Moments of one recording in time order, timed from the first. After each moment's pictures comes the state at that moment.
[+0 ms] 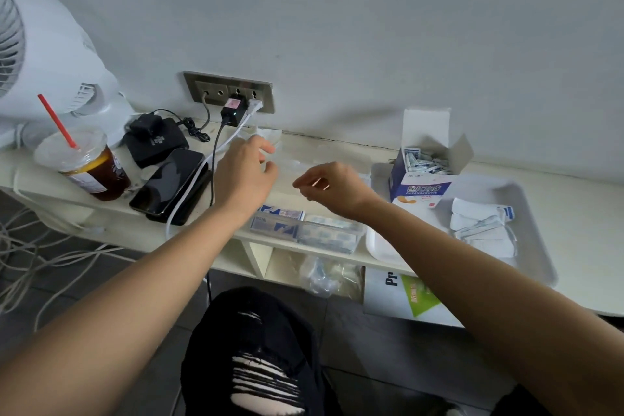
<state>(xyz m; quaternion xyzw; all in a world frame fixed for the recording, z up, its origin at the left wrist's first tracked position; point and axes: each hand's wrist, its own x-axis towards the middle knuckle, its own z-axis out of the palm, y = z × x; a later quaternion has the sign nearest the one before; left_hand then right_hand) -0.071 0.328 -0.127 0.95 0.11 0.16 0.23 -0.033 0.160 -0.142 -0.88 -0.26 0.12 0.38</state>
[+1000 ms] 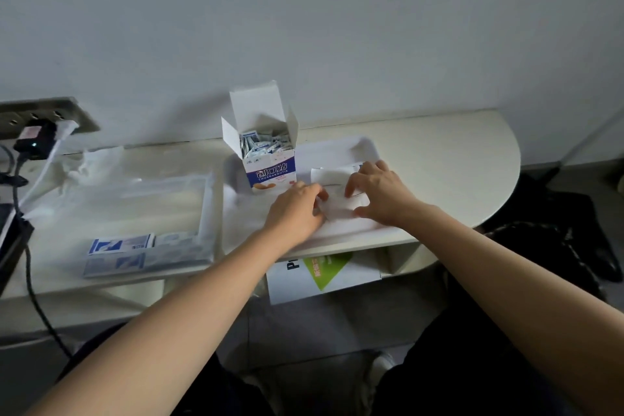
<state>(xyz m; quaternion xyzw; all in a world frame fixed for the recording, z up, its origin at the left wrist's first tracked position) -0.046 0.060 -0.199 0.95 -0.18 -0.11 0.21 -0.047 -0.124 -0.196 -0.99 -0.10 0.07 0.12</state>
